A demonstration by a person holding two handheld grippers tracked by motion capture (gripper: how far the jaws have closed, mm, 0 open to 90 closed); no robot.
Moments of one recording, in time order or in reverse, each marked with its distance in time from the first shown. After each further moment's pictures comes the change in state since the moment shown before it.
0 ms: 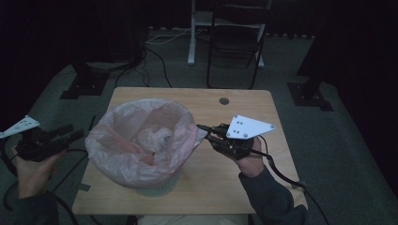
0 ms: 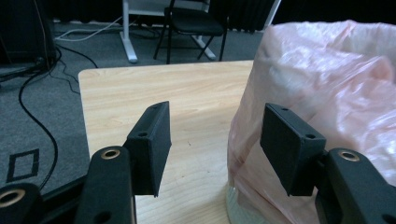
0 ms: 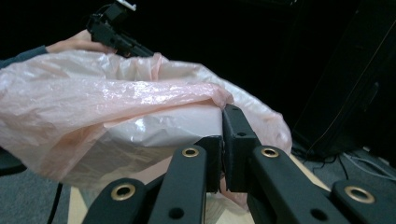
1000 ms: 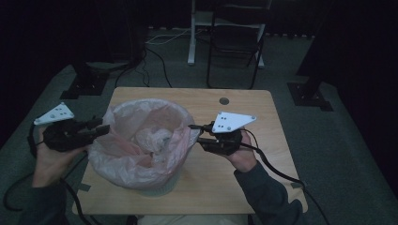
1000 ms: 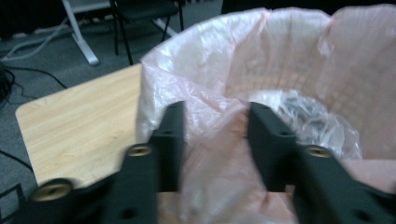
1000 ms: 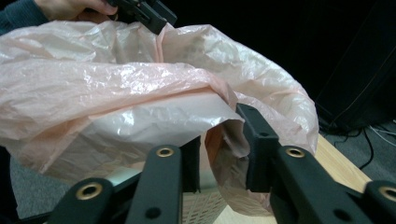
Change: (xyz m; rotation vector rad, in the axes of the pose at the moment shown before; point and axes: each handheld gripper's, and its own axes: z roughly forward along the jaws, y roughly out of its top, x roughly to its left) left arm -0.066 0.042 0.034 0.131 -0.125 0.244; right arm -0.010 -0.012 0.031 0.135 0.071 0.038
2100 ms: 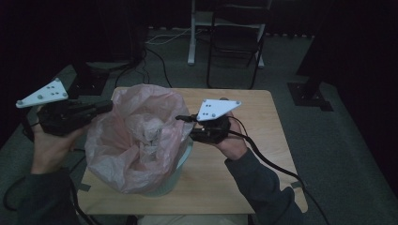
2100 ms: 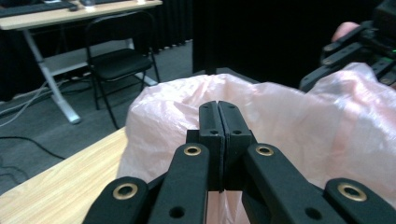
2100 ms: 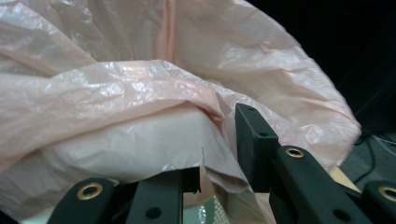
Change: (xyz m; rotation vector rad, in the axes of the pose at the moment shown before) left arm -0.027 0.069 -0.023 -0.172 -0.111 0.117; right arm -0.007 0.037 0.024 0.033 0.036 -0.054
